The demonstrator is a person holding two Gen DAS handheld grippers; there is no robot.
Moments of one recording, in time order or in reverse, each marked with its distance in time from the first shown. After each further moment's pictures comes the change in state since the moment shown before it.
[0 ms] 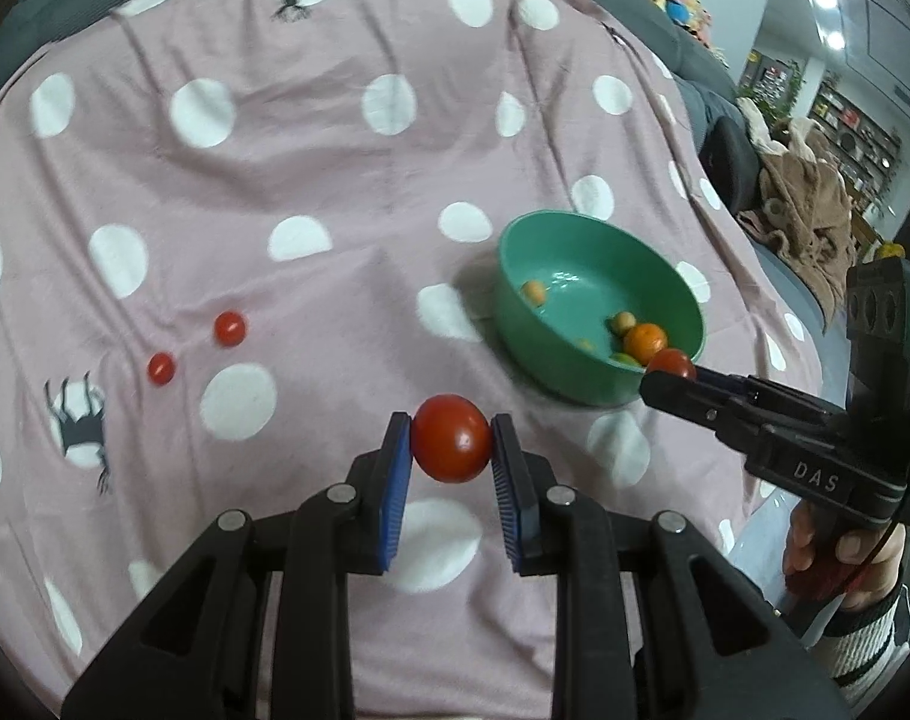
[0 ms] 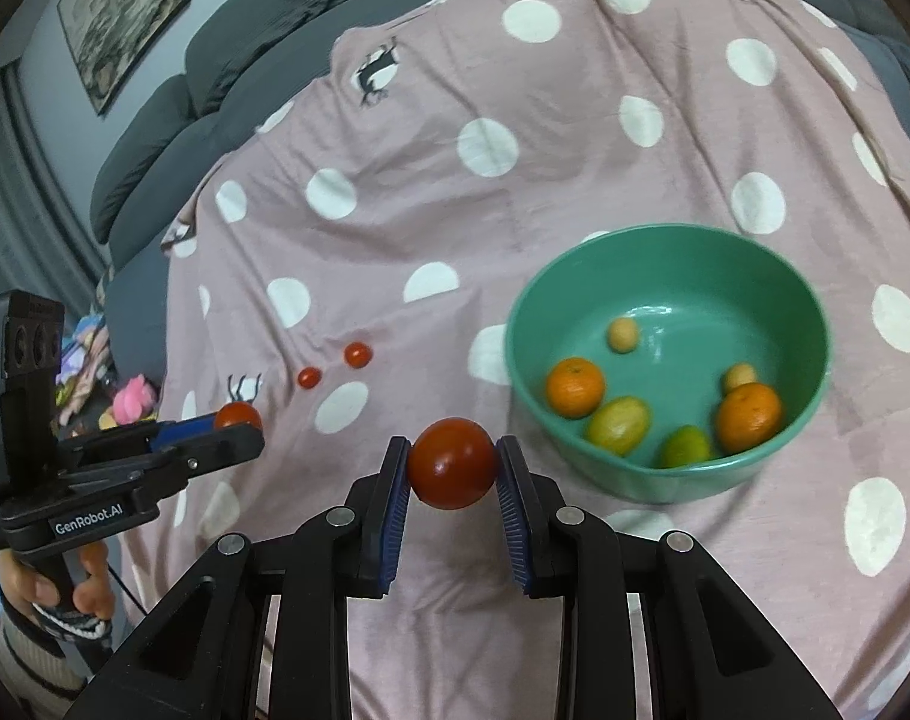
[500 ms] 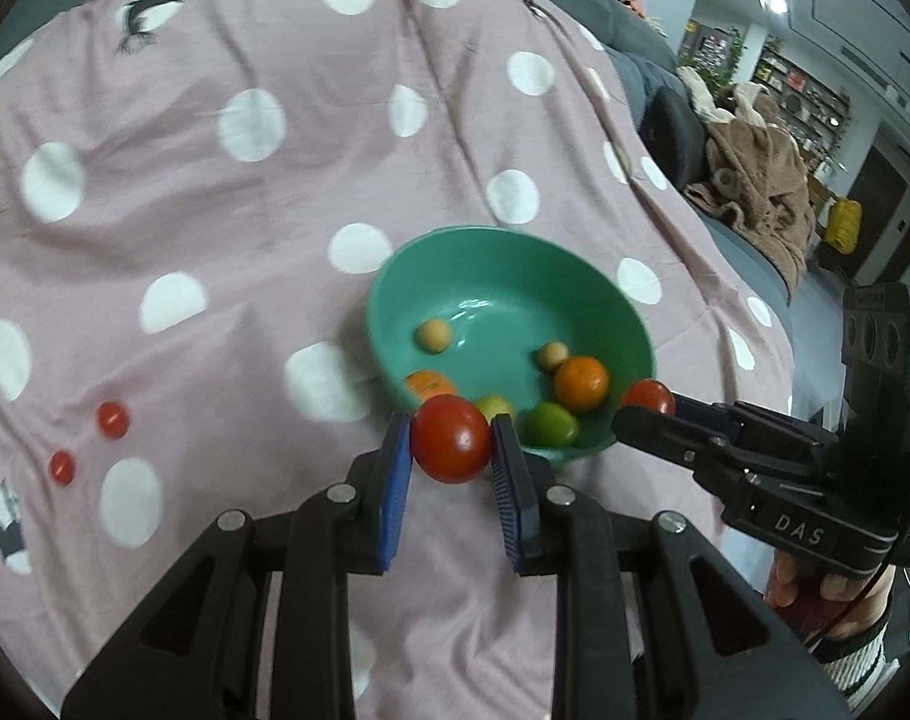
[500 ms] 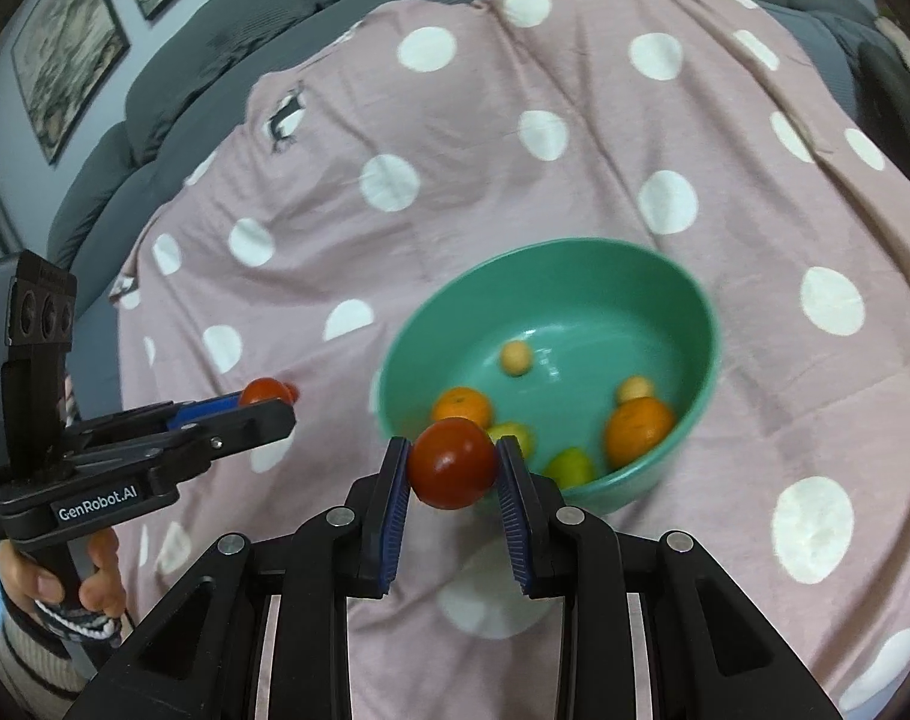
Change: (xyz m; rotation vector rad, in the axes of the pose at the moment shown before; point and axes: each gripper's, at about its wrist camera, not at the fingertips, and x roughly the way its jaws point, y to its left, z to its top) left arm 0.062 -0.058 0.048 0.111 0.023 -0.126; right arm -0.015 -0.056 0.007 0.091 -0.054 -0.099
